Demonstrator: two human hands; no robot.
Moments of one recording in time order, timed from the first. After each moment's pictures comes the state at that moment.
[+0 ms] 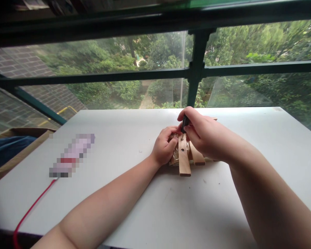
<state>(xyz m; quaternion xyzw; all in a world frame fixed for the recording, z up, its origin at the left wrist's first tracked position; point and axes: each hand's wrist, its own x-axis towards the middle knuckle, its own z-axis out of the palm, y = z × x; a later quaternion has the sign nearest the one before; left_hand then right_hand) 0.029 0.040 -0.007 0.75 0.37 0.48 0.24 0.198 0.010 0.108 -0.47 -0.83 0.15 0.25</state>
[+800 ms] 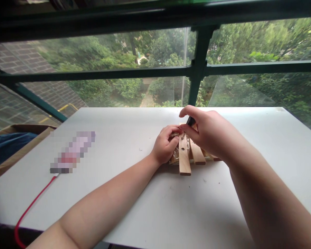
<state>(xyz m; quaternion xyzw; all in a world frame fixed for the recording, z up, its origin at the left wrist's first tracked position) 0.029 0.038 -0.004 0.76 0.37 0.49 0.24 0.195 0.012 0.114 -0.52 -0.82 0.05 0.24</state>
